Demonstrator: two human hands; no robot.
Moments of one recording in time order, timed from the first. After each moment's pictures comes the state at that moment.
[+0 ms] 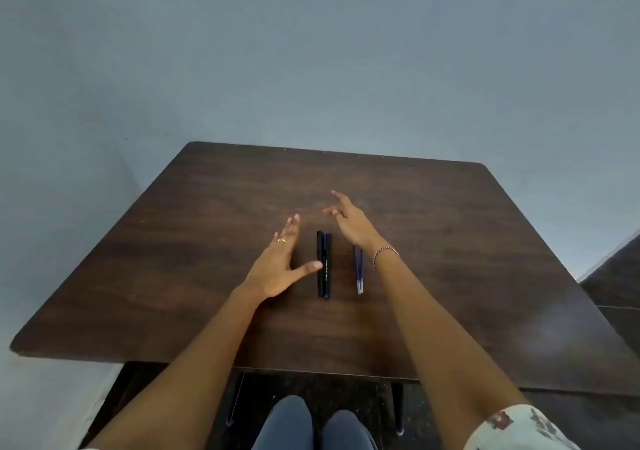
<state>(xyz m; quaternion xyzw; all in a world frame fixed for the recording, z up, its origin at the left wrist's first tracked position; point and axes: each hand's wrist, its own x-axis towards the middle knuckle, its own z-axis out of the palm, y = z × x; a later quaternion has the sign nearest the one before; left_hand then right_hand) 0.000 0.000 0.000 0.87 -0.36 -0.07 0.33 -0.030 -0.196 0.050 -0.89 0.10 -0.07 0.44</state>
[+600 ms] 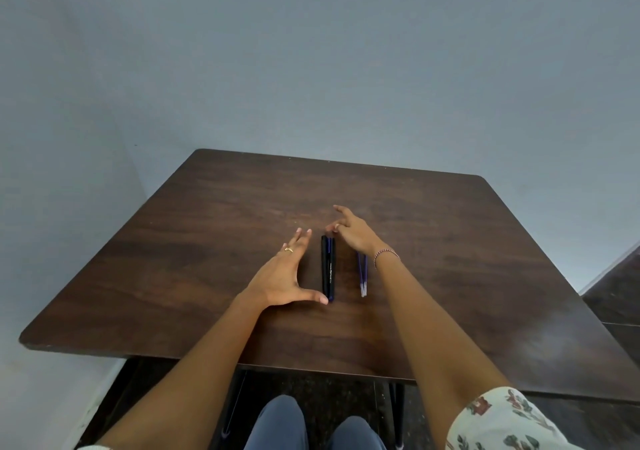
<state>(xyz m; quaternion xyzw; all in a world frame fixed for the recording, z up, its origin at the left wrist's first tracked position) -0.010 0.008 0.000 0.88 -0.38 -0.12 0.26 -0.022 -0.201 0.035 -0.90 0.12 -0.02 0.42</state>
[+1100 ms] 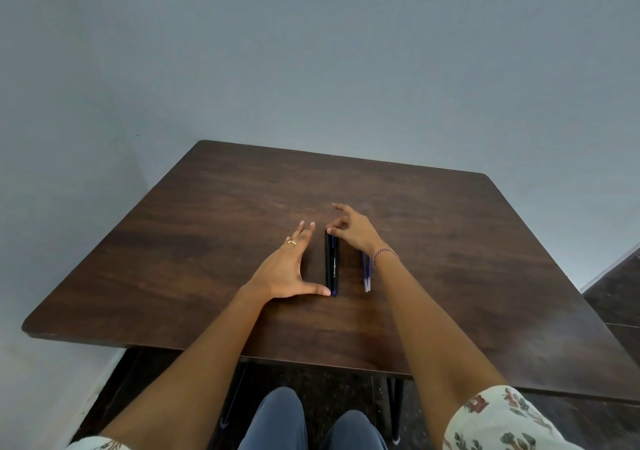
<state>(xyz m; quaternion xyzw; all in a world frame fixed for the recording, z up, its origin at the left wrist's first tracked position) -0.007 0.009 0.002 0.88 -0.38 -0.12 0.27 -0.025 -0.192 0.032 -0.91 0.10 -0.03 0.41</state>
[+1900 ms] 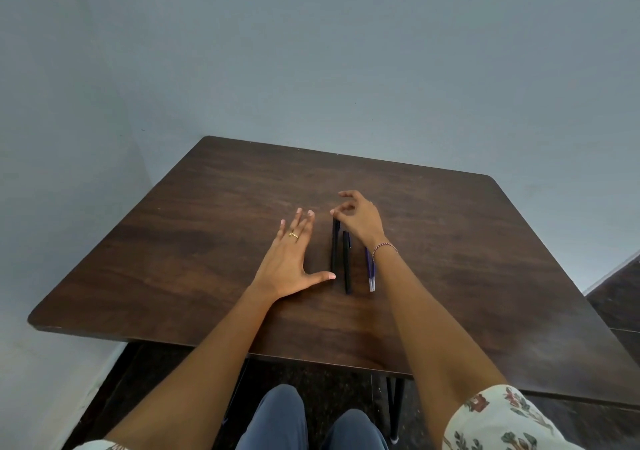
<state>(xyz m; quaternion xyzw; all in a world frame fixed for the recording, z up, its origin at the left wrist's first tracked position) -0.009 0.010 -0.001 0.88 -0.42 0.09 0.23 -0.016 -0.183 0.043 -0.89 0.14 -0.16 0.41</state>
